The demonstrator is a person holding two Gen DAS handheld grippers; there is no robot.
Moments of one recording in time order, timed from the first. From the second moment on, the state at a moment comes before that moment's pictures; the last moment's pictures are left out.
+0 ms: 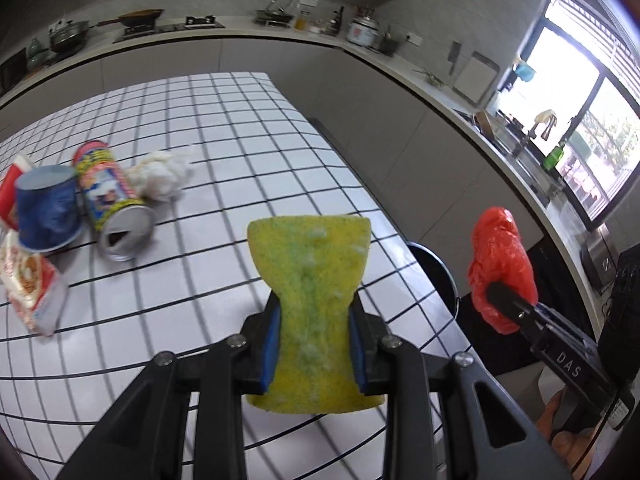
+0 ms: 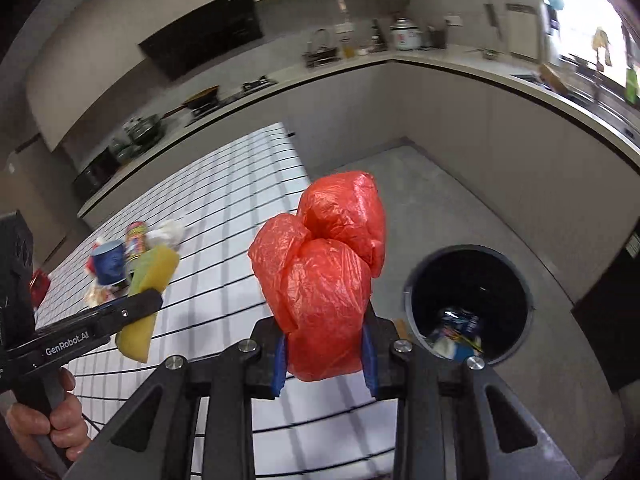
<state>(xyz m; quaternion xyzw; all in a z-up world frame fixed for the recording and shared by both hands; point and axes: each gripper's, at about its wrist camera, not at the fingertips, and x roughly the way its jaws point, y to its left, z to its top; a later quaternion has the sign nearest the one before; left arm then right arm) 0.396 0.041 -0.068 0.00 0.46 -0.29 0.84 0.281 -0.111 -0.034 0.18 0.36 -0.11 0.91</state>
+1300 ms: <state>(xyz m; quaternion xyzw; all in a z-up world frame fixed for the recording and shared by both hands) 0.392 -0.262 -0.172 0.07 0.58 -0.24 0.77 0.292 -0.419 -0.140 0.26 0.46 -0.08 0.84</state>
